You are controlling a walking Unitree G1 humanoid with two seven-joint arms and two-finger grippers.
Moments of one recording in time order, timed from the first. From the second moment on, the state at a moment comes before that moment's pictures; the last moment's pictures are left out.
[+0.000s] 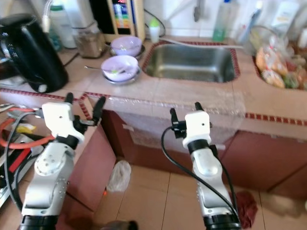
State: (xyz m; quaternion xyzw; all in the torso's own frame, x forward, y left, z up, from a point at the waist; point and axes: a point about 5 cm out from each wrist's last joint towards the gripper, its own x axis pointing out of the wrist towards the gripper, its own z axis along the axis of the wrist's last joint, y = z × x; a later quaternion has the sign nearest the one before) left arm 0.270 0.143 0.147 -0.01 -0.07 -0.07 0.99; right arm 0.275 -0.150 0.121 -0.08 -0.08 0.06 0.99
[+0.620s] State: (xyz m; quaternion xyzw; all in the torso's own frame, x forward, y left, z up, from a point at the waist) left arm 0.270 0.146 0.145 0.00 -0.07 -0.08 0.99; right arm 0.274 -0.139 0.120 -0.08 -0.08 0.07 0.99
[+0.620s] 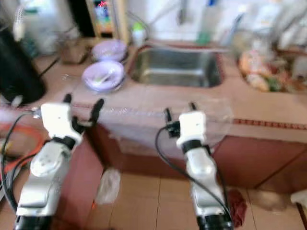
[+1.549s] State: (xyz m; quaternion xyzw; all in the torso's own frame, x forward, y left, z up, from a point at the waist) left arm 0.270 0.143 0.134 -0.02 -0.06 -0.07 1.00; right arm 0.274 -0.144 0.118 -0.09 -0.07 0.08 0.99
